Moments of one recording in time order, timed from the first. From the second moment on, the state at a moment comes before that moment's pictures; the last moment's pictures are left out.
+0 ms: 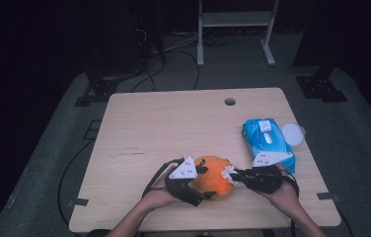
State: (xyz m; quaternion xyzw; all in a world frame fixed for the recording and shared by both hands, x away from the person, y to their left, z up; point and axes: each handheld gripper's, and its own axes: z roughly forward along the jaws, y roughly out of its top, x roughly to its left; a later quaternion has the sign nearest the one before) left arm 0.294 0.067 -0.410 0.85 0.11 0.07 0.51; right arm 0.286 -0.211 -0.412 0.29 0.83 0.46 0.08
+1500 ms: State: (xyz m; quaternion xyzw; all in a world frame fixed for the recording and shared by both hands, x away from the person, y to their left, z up) left arm 0.356 0.070 -0.407 0.83 0.26 0.17 0.46; right arm 0.293 -0.270 -0.440 0.32 0.83 0.45 0.08
